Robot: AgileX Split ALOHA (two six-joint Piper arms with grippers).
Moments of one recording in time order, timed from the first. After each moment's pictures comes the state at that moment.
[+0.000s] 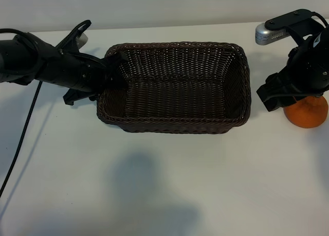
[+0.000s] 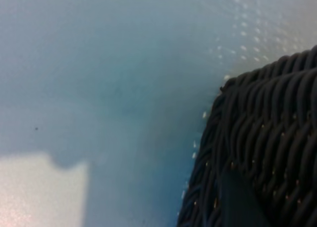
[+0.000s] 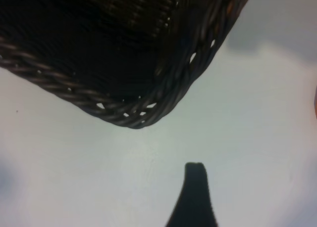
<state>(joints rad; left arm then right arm) -0.19 1.93 -1.07 -0.93 0.37 0.22 0.17 1.56 -1.13 0.15 0.96 -0.17</state>
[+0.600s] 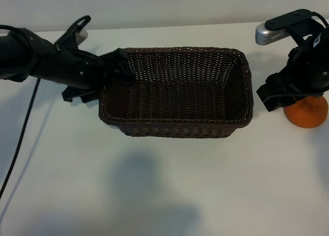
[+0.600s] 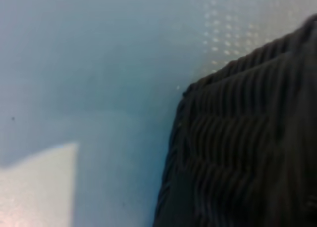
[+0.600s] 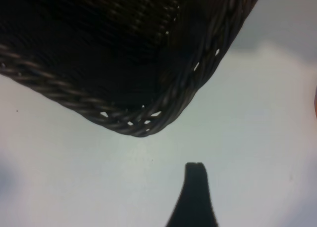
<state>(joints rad) -0.19 1.87 -1.07 -0.90 0.41 0.22 0.17 1.56 -1.13 0.15 0.96 -0.17</state>
